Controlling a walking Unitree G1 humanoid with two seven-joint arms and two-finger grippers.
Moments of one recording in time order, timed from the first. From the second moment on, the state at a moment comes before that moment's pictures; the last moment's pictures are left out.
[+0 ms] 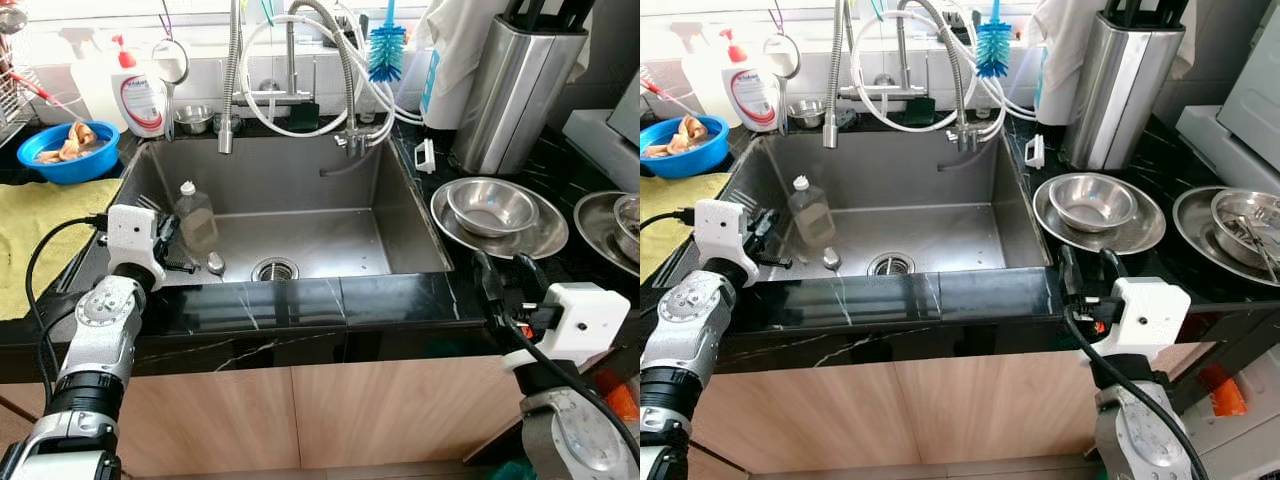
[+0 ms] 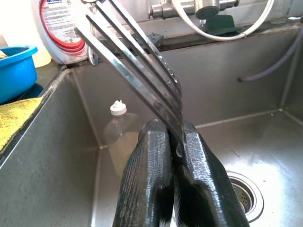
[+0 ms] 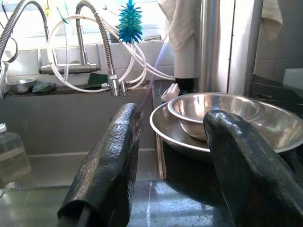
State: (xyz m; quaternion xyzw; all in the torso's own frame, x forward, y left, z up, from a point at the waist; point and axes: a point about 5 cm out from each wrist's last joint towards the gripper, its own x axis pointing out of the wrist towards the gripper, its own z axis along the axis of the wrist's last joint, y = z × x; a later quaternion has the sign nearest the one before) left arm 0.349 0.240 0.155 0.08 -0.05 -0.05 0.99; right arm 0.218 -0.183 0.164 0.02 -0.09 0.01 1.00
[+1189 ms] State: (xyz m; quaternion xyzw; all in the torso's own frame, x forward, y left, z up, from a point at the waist) left arm 0.356 0.216 0.169 0.03 -0.08 -0.08 0.99; right arm 0.233 -0.186 0.170 0.03 -0.10 -0.01 0.99
